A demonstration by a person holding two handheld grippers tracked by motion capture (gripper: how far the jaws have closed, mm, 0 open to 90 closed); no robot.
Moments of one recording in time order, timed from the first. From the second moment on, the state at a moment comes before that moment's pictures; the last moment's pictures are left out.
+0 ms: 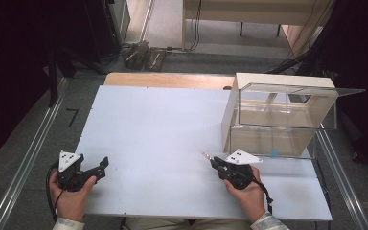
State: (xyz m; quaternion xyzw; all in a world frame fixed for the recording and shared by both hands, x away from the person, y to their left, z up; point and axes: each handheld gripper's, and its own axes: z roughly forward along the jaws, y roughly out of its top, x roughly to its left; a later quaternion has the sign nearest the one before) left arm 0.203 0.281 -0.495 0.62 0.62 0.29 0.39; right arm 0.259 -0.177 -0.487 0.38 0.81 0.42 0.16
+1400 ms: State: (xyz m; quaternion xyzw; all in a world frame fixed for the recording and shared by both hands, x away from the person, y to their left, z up) left arm 0.203 0.281 -0.495 0.62 0.62 0.29 0.39; right arm 0.238 -0.204 -0.451 0.37 0.77 0.48 0.18
